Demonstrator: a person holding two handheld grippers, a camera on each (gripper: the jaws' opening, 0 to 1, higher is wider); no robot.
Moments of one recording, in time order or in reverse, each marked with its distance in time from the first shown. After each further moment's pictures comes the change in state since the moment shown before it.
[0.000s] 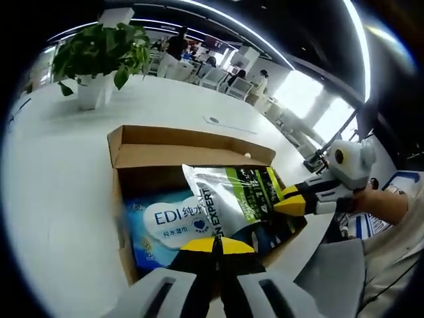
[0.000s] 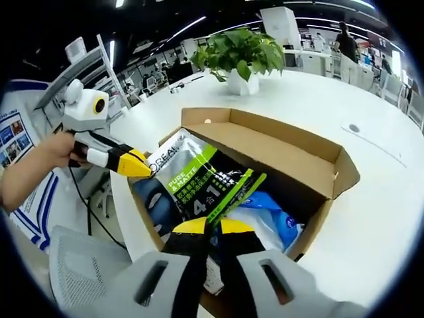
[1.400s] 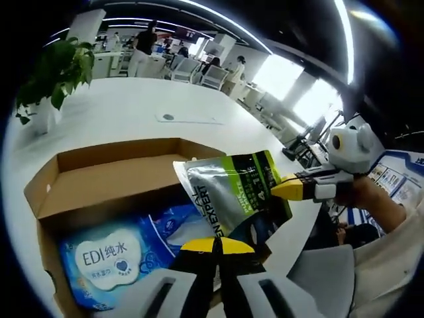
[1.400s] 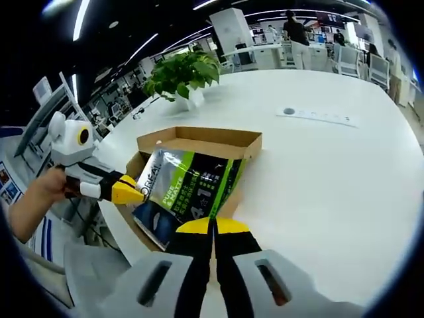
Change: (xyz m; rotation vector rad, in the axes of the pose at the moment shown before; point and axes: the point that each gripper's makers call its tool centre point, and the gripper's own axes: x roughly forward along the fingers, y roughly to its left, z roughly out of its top) left arm 0.069 -0.106 0.028 0.107 0.079 -0.106; right arm -0.098 -0.086 -0.015 0.243 -0.058 -0.174
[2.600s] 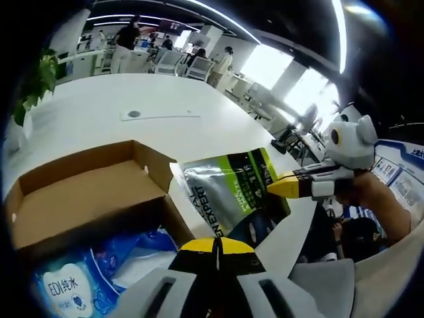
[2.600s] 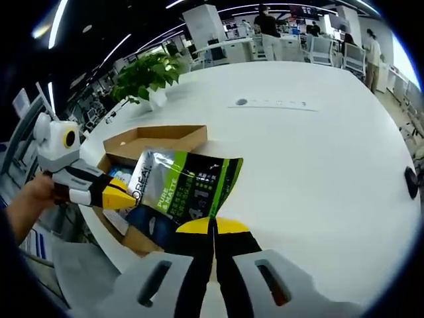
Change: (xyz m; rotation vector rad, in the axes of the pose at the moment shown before) left arm 0.076 -0.047 0.018 0.042 0.059 -0.059; right arm -0.037 -0.084 -0.015 0.083 0.029 -0.143
